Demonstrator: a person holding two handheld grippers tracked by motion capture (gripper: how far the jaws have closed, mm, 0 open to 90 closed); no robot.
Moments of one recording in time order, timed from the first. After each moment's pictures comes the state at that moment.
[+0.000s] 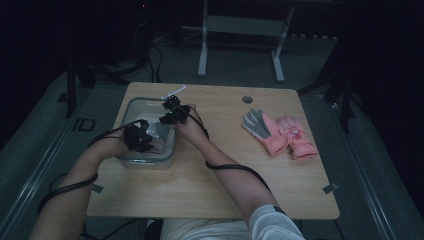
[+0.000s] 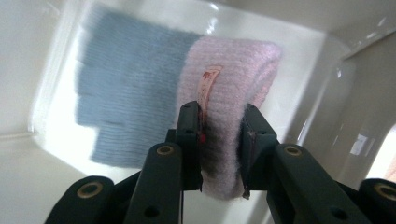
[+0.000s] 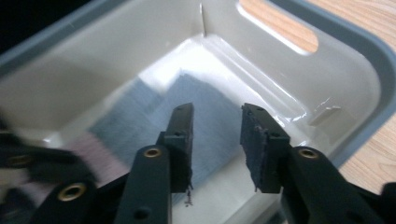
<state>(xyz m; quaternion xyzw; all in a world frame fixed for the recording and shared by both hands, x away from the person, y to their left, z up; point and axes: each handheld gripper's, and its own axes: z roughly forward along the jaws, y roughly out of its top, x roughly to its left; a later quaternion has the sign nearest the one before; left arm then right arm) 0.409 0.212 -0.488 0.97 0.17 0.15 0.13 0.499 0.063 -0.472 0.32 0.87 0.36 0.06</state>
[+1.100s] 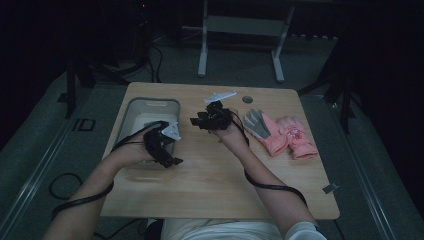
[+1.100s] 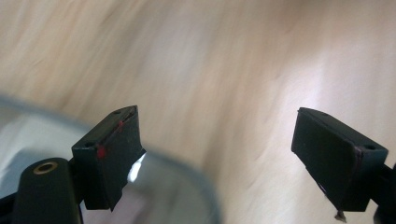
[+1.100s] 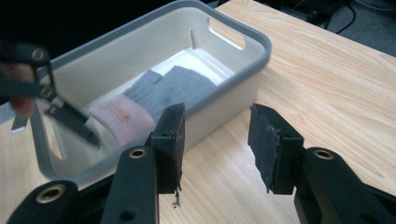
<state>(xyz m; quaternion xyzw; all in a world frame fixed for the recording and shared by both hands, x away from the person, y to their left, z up) 0.364 0.135 -0.444 0.95 0.14 0.09 0.28 0.452 -0.068 -0.433 0.30 0.84 0.45 0.09</state>
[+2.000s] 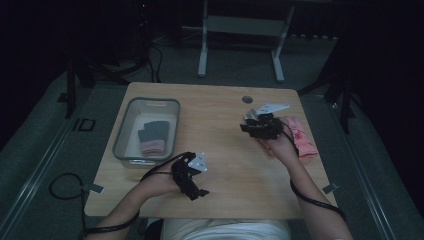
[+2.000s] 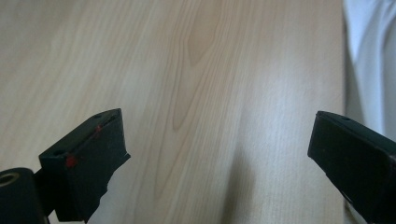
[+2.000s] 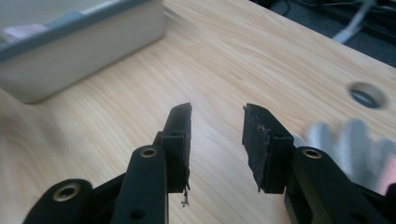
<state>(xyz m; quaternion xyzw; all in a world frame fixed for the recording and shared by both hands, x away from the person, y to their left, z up) 0.317 0.066 -0.508 0.94 0.12 0.06 0.31 0.440 -0.218 -0.446 0.32 0.84 0.41 0.17</state>
